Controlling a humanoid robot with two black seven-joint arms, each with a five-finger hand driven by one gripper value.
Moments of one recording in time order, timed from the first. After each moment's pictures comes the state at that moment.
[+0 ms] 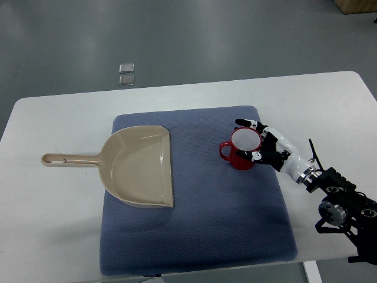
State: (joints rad) left arm 0.01 0.00 -0.07 -0.14 0.08 -0.04 0.10; right arm 0.39 -0.21 0.82 0.80 -0.81 0.37 0.61
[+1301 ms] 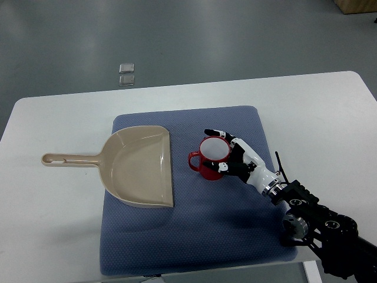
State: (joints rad) left arm 0.01 0.00 -0.07 -0.14 0.08 -0.04 0.09; right arm 0.38 -0.04 0.77 0.79 -0.82 0.27 0.61
